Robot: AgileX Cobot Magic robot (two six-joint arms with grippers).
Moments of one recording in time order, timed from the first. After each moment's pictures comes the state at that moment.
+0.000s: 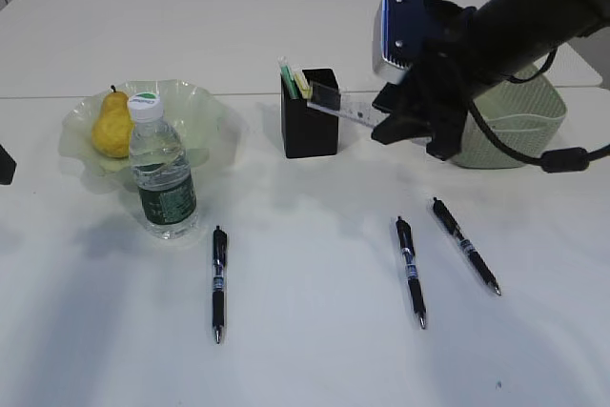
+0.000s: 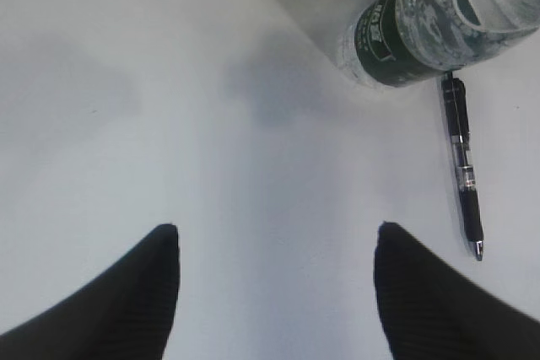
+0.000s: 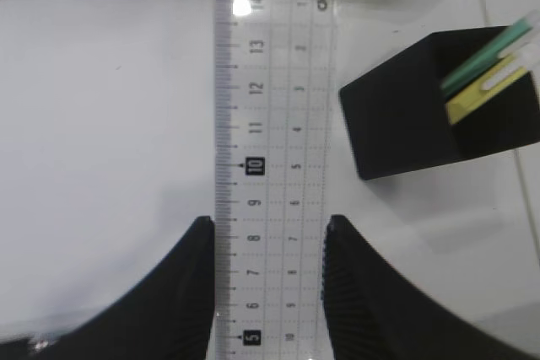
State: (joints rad) left arm -0.01 1.37 -0.98 -0.27 0.86 0.06; right arm 0.22 1.80 -1.36 0.60 0.73 -1.64
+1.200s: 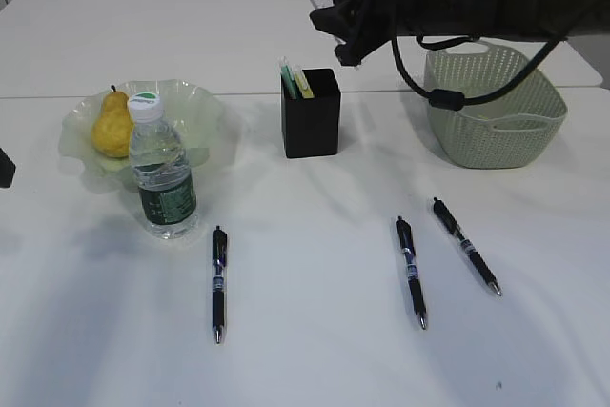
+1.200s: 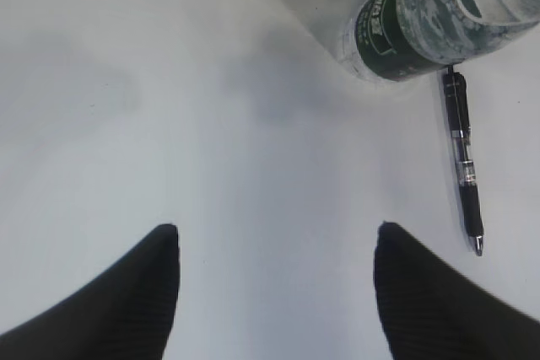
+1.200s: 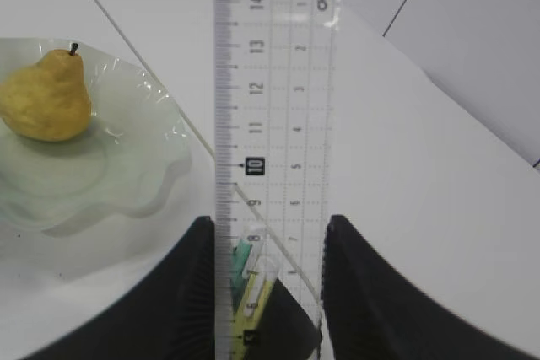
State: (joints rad) left arm -0.01 1.37 -0.98 -0.27 0.87 0.06; right arm 0.22 2.02 -1.52 1.76 0.48 -2.39
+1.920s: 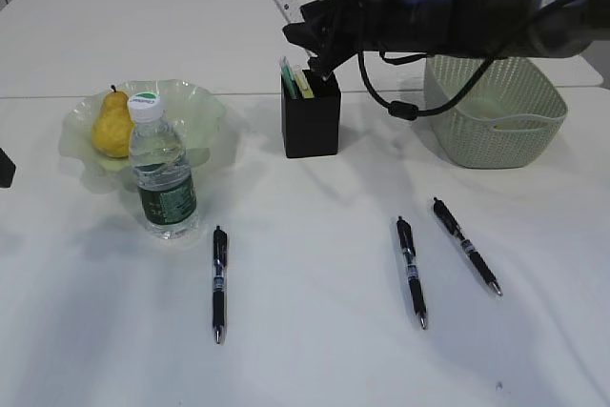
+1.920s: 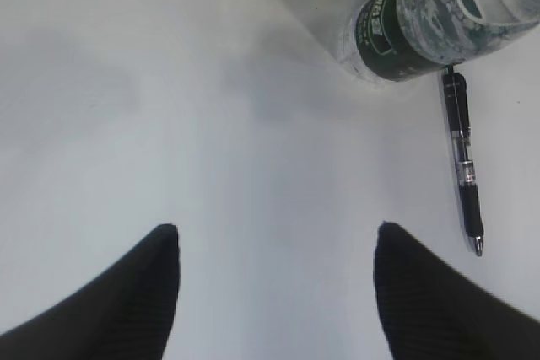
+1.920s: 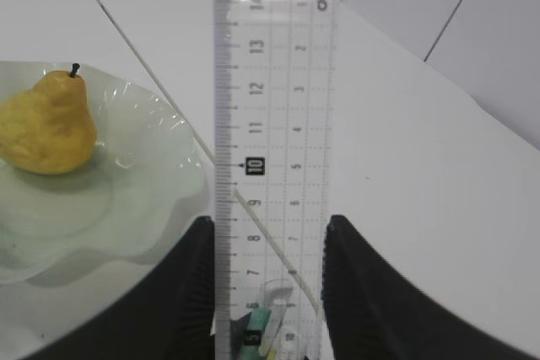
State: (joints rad) left arm -0.01 1.37 -0.98 -0.27 0.87 0.06; right arm 0.22 2.25 -1.76 1.77 0.58 -2.35
